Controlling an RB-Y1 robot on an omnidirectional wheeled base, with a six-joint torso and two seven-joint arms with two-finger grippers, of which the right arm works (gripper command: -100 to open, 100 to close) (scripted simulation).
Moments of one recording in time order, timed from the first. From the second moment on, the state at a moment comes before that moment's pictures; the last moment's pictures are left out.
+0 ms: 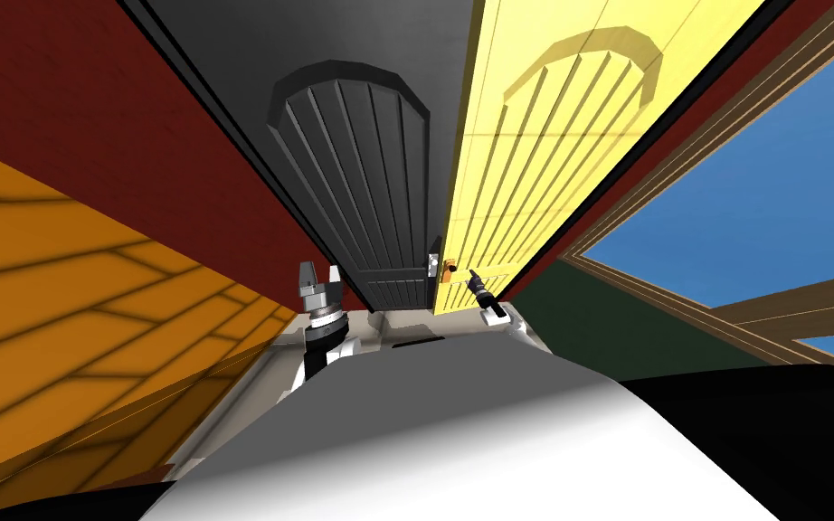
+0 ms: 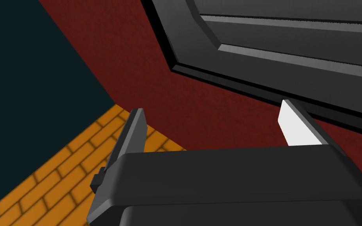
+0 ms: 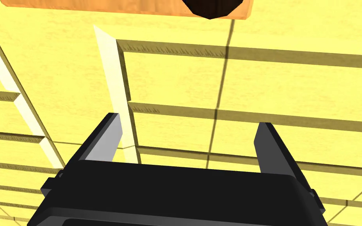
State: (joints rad) arm 0.07 -0.44 0.02 -1.19 -0.14 -0.41 -0.29
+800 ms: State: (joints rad) arm 0.04 -0.41 0.03 -1.18 -0.13 -0.42 -0.28
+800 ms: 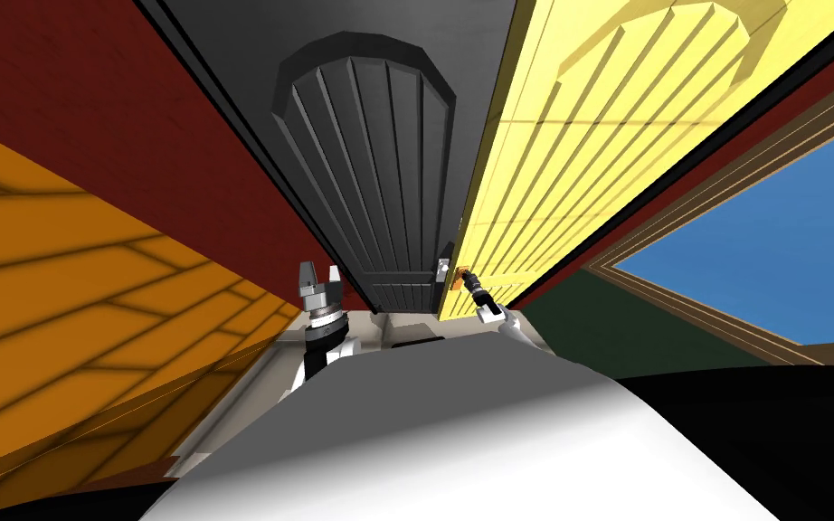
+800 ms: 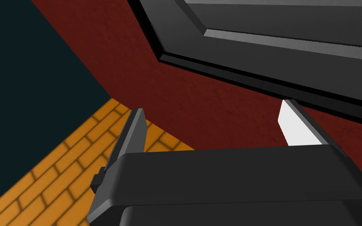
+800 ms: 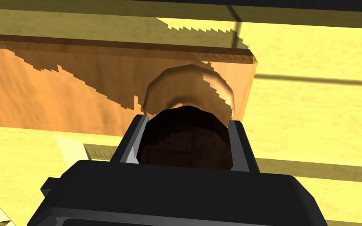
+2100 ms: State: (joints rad) arm 0.13 -0.52 0.14 -1.26 -0.13 -0.47 -0.37
